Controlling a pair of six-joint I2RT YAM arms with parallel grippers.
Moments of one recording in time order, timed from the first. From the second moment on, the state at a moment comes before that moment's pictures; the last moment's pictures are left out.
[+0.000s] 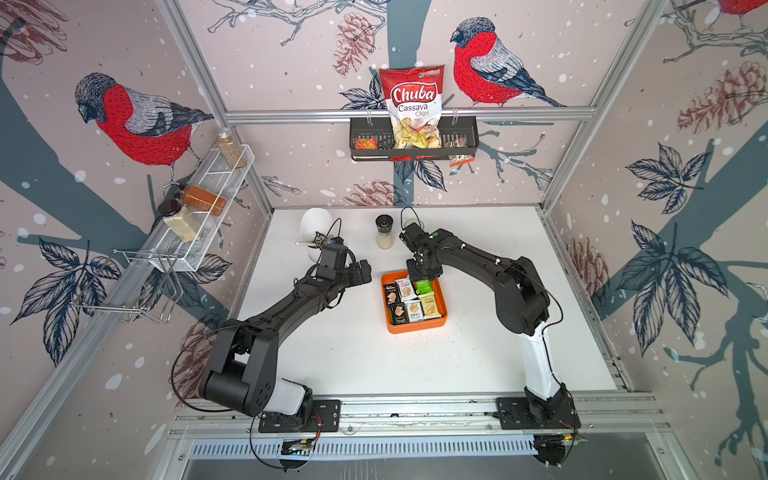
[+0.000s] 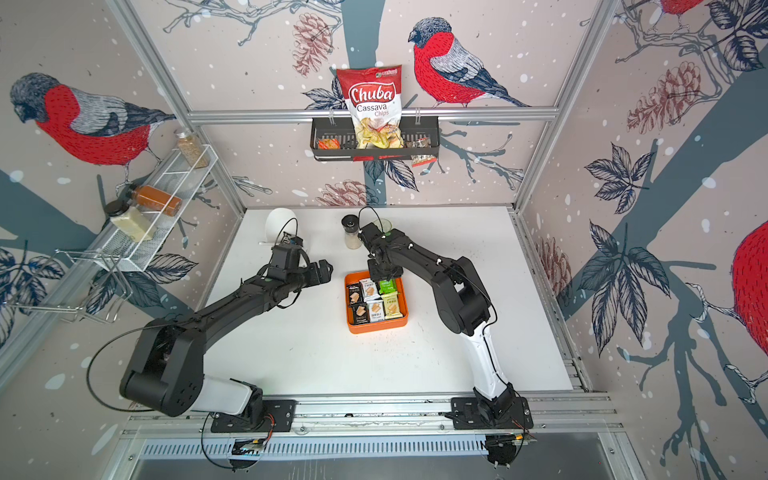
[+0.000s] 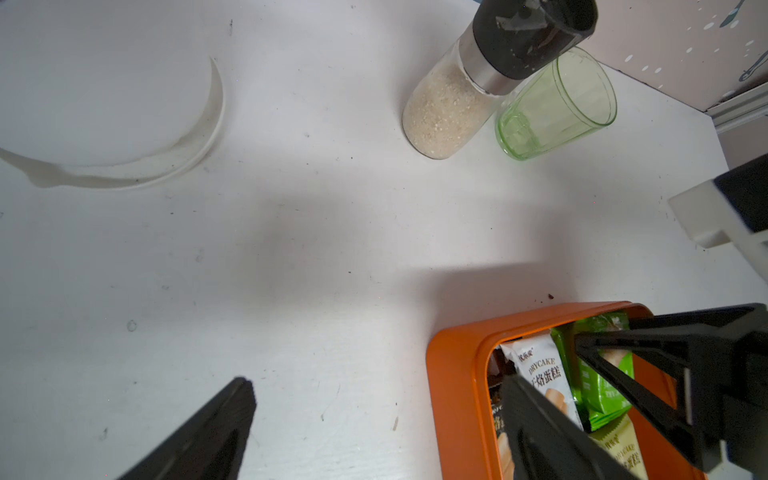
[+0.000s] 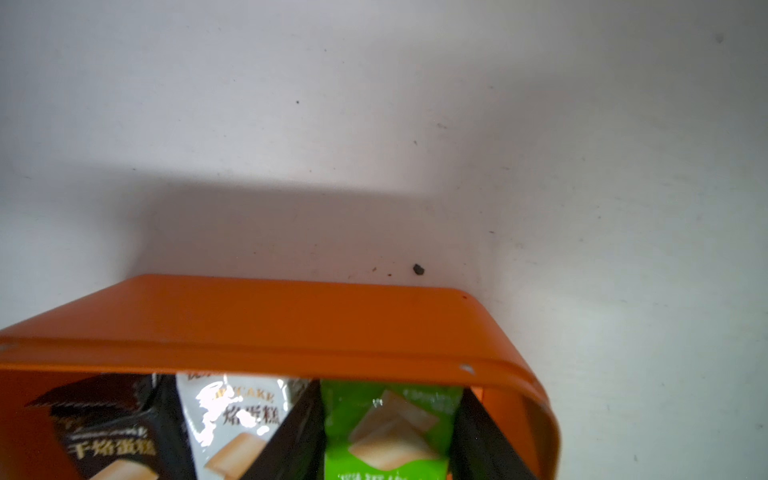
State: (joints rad) left arm -0.30 1.44 0.81 -0.13 0.08 -0.46; right arm 0.74 2.16 1.79 -0.94 0.10 0.42
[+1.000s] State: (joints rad) left arm -0.33 1.59 0.94 -0.13 0.21 -0.50; right arm 0.34 1.92 1.51 -0.76 -0.03 0.36
